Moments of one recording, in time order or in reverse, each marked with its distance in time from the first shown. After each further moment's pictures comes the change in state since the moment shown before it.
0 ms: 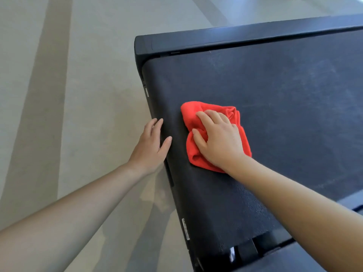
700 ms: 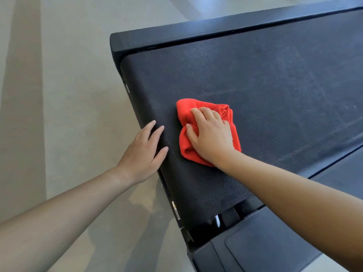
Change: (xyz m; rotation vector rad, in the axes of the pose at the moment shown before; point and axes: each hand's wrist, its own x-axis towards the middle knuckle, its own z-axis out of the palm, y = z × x) left_hand -0.042 0.026 -0.002 0.231 -0.135 0.202; right_hand -0.040 0.004 -0.011 -0.097 0.027 0.143
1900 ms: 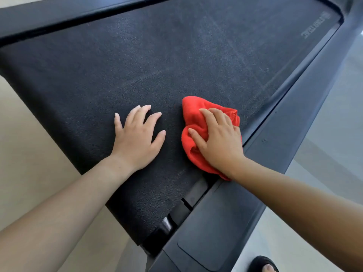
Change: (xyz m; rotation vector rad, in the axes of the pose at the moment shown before) left_hand 0.073 0.111 0.055 0.063 -0.048 0.237; right_hand -0.086 0.105 -0.050 -0.107 0.007 0.450
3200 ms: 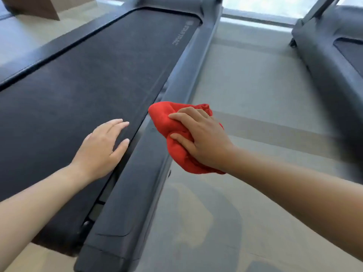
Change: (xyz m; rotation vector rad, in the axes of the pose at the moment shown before) left_hand -0.030 0.161 -0.037 -0.020 -0.118 0.502; right_hand -0.161 0.119 -0.156 0.115 0.246 -0.013
